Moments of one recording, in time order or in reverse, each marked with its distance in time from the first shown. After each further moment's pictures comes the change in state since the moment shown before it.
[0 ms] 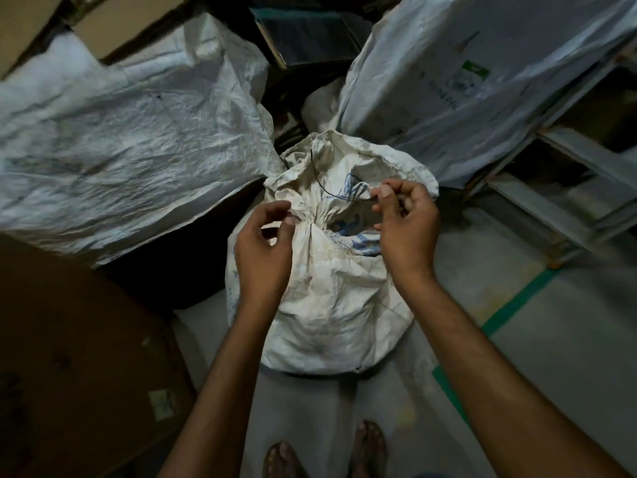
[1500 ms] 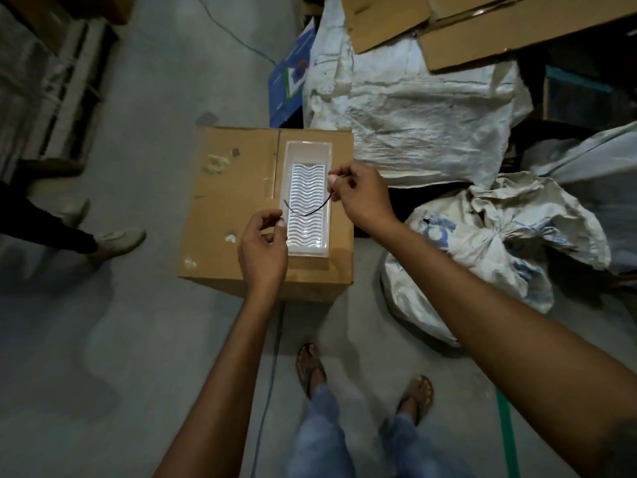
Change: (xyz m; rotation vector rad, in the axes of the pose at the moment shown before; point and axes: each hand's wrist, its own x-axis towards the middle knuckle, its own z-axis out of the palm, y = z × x) left_hand -0.189 0.112 -0.492 0.153 0.635 -0.313; right_hand -0.372 -0.289 0.268 -0.313 -1.023 -0.131
